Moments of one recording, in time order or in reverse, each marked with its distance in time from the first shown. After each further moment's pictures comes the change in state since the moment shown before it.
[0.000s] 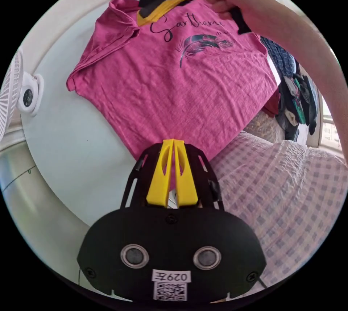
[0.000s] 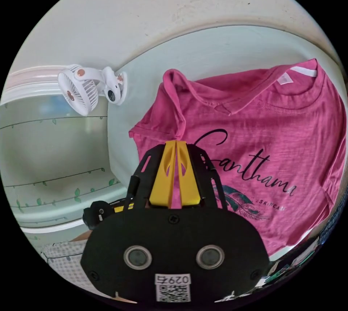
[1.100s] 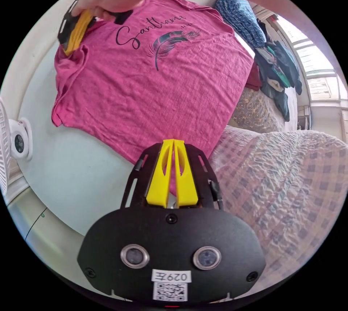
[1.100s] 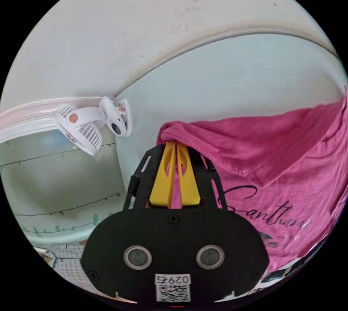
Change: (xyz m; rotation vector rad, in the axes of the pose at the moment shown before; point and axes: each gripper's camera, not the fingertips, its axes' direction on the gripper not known) left arm -0.069 -0.001 0.058 0.002 0.071 0.206; right arm 0.043 -0.092 -0.007 0.051 -0.173 -0.017
